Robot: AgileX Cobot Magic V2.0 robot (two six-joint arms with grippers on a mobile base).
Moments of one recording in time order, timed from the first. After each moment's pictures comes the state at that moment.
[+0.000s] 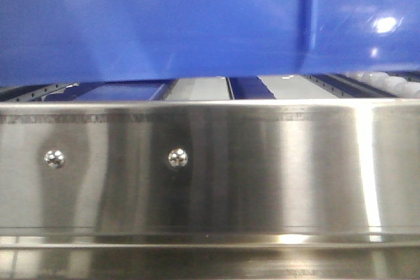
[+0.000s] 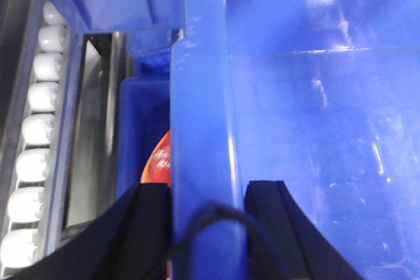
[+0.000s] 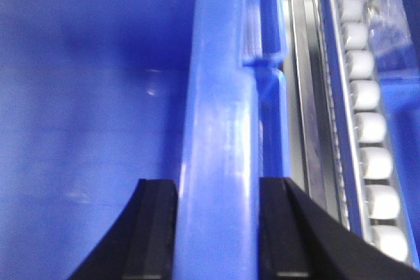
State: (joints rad) left arm -0.02 1.43 -1.65 0.02 1.20 -0.02; right arm 0.35 1.46 -1.70 -0.08 1.23 0.28
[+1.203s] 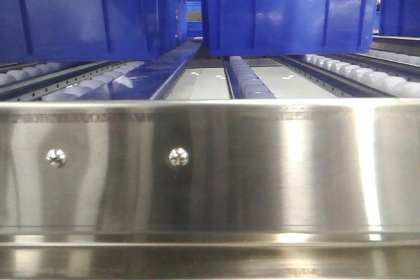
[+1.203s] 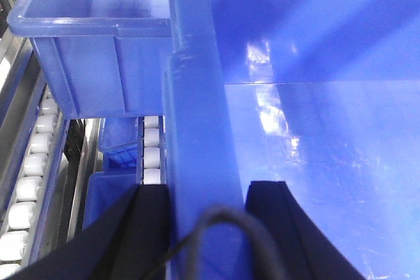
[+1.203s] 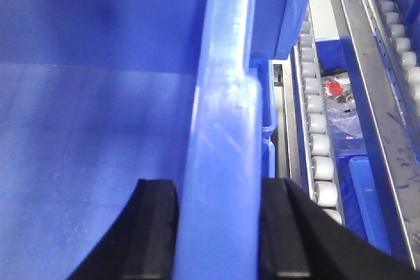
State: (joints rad) left arm -0.02 1.11 -1.56 -0.06 1.09 -0.03; right arm 0.35 1.23 -1.69 -0.12 1.23 0.20
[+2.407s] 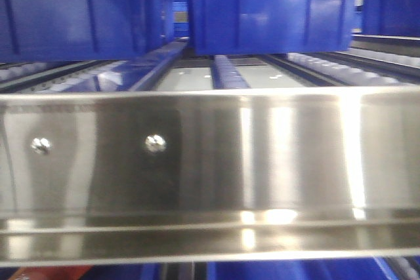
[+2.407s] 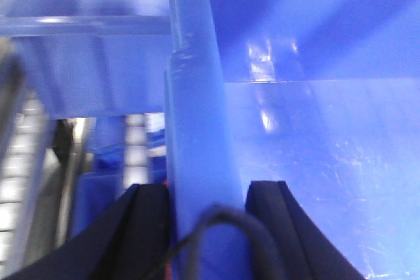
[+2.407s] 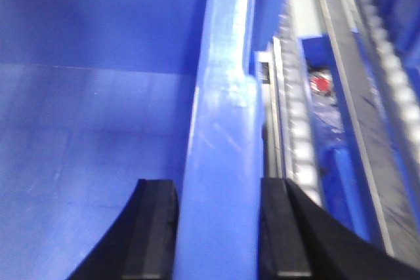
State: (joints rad) left arm -0.02 1.11 -1.56 -0.06 1.08 -0.04; right arm 0.35 1.23 -1.69 -0.12 1.21 0.20
